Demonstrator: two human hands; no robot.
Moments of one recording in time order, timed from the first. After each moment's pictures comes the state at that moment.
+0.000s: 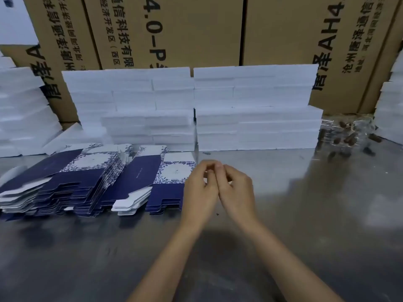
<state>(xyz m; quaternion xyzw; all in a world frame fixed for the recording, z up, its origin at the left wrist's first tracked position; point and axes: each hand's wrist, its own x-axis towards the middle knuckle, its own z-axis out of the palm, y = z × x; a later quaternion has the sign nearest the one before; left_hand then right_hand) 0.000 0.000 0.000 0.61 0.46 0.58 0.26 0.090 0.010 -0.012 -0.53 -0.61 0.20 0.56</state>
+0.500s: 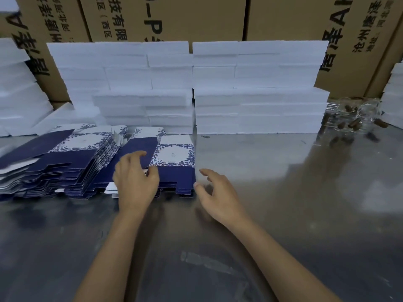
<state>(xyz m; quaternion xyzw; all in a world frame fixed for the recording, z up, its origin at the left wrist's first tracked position) -0.113 0.026 -0.038 0.54 0.69 0.49 0.01 0.083 0.015 -0.070 -0.55 -0.70 0.24 0.39</state>
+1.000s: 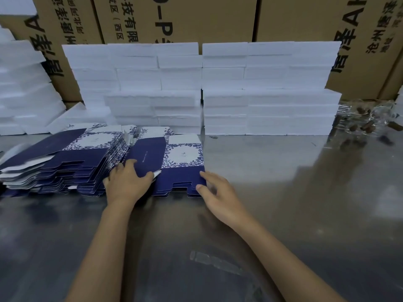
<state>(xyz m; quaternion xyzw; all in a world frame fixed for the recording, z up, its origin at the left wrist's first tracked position) -0.160 0.033 -0.031 0.53 0.80 0.26 0.07 0.069 0.014 -0.063 -0.53 -0.69 0.32 0.38</state>
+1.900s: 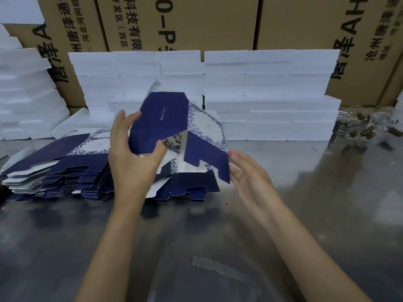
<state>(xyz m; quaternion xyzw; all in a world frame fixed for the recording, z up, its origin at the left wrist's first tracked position) -0.119 -0.006 0.030 0.54 0.47 0.70 0.07 0.101 0.009 -0.001 -0.30 -0.36 0.62 0.63</state>
